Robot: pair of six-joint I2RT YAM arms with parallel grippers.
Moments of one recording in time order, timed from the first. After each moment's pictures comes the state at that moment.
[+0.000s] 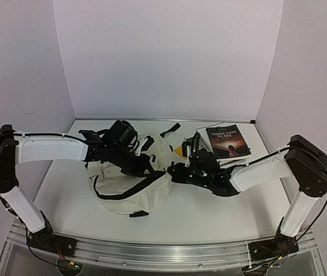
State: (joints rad) left arm -0.87 1.64 1.15 -0.34 0.36 -0.55; right arm 0.93 1.77 0.85 0.46 0.13 0.74
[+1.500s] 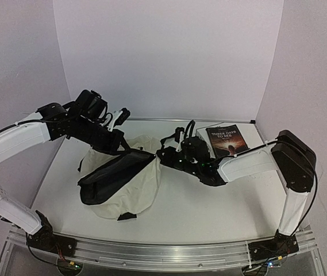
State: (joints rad) left arm -0.78 1.37 1.33 -0.76 0.28 -0.38; right arm 0.90 1.90 1.04 0.55 0.13 0.82
